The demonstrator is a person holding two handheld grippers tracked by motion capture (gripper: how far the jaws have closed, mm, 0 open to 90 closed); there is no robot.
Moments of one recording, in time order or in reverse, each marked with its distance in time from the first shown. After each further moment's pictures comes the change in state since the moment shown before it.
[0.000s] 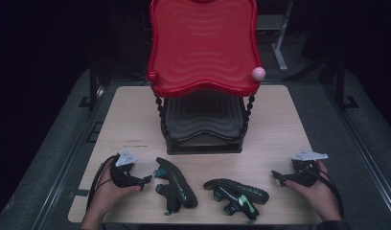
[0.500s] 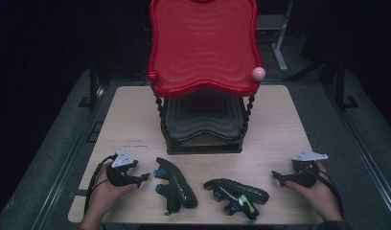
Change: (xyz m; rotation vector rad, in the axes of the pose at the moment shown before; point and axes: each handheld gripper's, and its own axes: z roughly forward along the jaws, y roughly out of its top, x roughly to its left) left arm 0.002 0.000 -0.010 -0.016 -0.043 0.028; right arm 0.001 -0.001 -0.001 0.000 -0.001 0.002
